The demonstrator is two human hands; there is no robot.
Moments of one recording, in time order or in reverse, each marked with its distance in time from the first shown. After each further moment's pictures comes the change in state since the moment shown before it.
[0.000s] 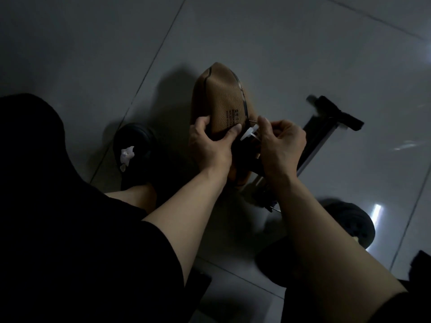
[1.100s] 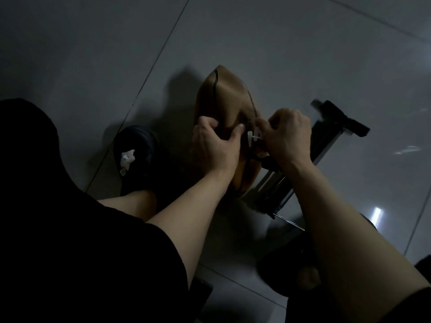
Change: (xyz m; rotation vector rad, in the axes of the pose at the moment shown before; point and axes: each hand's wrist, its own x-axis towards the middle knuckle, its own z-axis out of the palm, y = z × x) left_hand 0.009 0.009 0.003 0.265 0.020 0.088; right_hand 0.040 -0.003 0.003 -0.566 -0.198 -0.272
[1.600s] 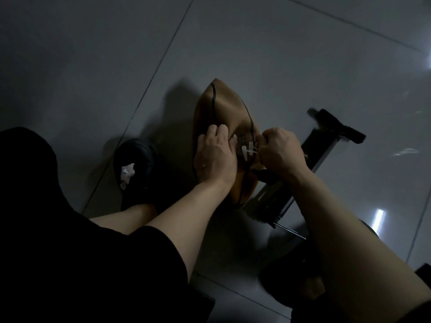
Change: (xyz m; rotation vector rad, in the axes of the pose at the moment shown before) left_hand 0.015 -0.007 0.004 0.485 -0.082 0.382; right_hand 0.002 0.000 -0.002 -0.043 -0.294 0.036
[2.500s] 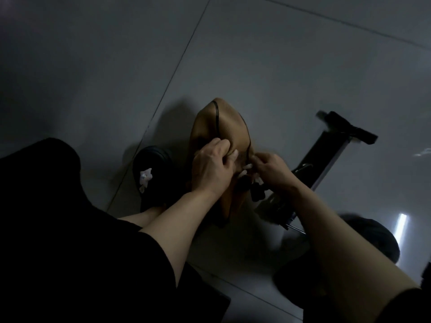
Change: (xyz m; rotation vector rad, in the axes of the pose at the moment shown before) left_hand -0.009 -0.033 -0.024 -0.101 0.010 0.213; right_hand -0.015 0.001 0.028 0.365 -0.292 0.024
